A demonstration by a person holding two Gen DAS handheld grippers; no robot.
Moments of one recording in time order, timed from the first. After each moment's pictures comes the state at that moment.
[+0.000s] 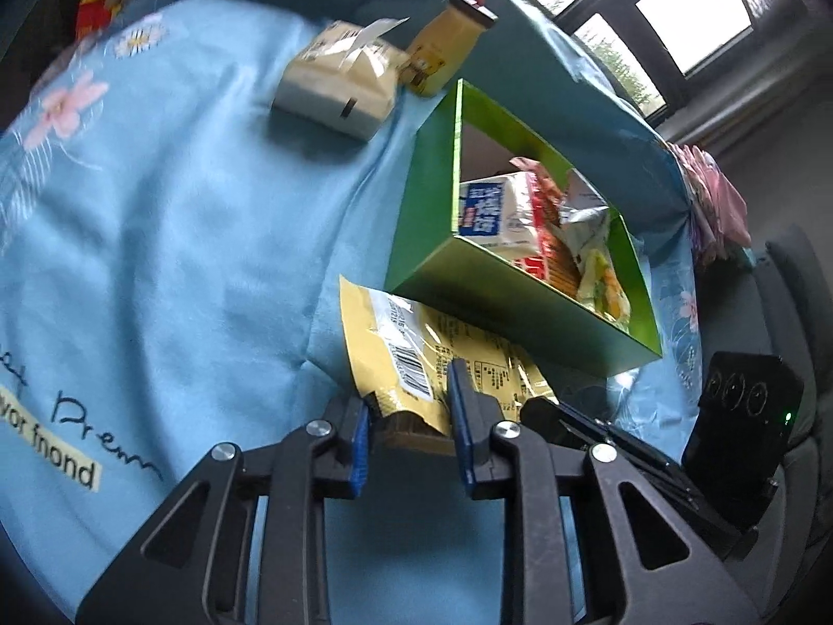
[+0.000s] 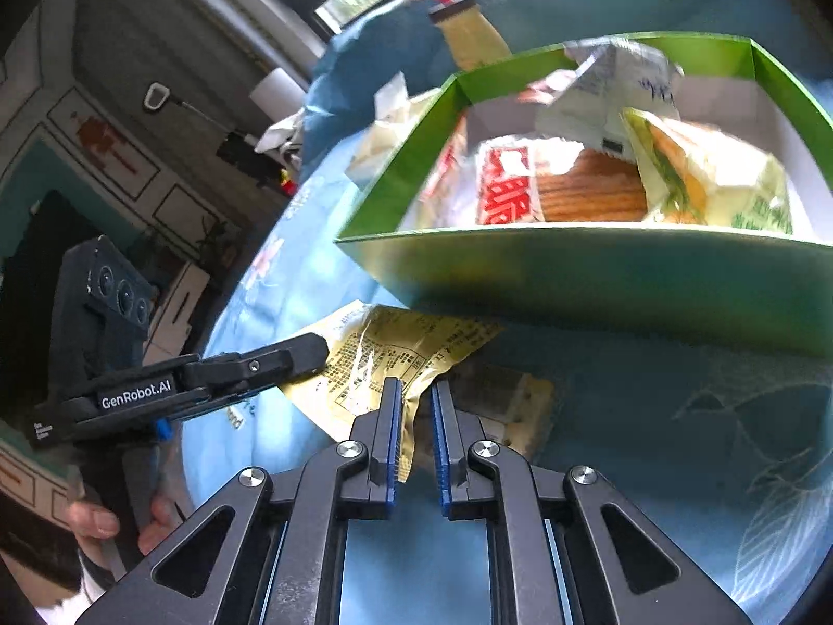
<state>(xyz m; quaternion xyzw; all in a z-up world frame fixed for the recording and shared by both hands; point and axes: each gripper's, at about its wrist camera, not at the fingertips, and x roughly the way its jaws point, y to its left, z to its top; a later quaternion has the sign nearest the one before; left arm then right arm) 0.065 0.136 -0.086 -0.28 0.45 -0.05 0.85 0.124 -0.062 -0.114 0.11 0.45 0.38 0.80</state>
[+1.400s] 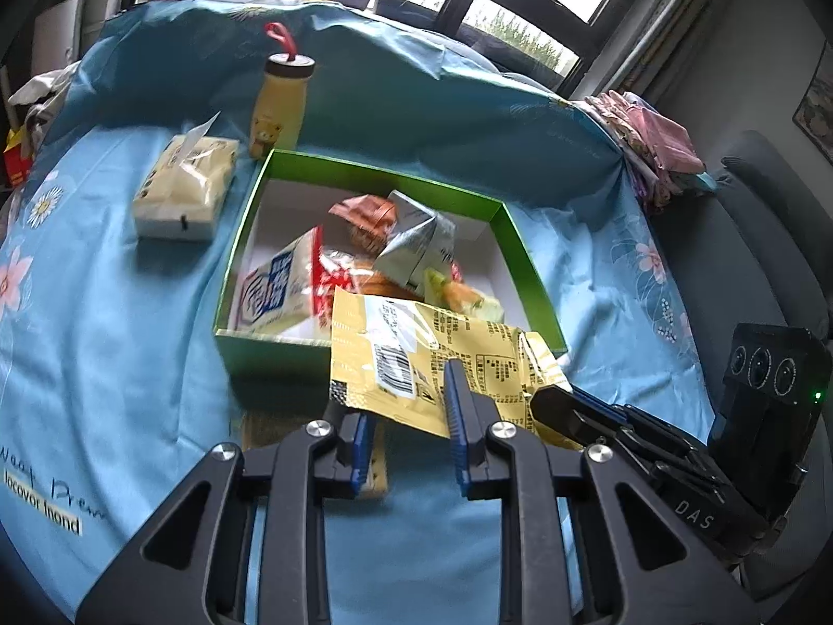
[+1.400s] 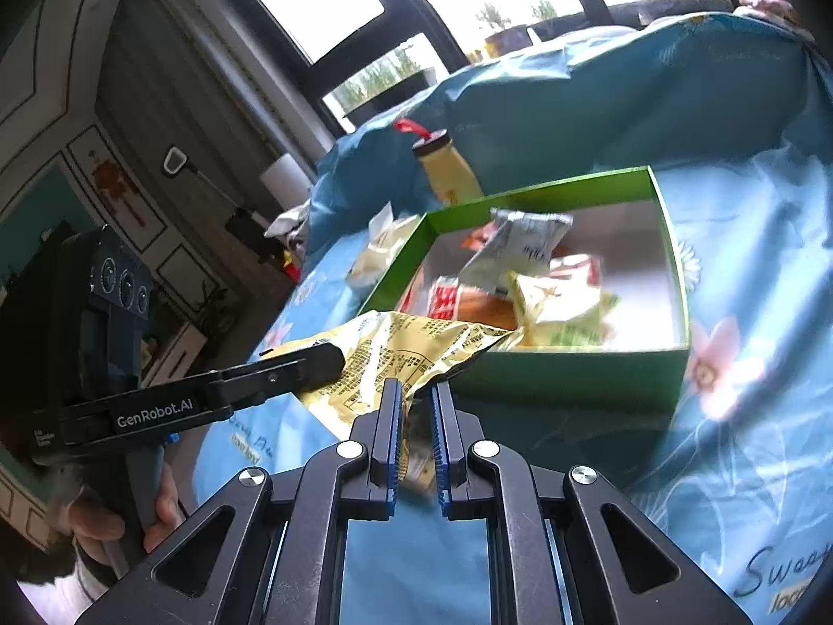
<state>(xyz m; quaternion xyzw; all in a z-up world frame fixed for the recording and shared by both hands) 0.099 0.039 -0.018 -0.16 0.41 -0.11 0.89 0.111 -0.146 -0.049 0.14 0.35 0.35 0.86</state>
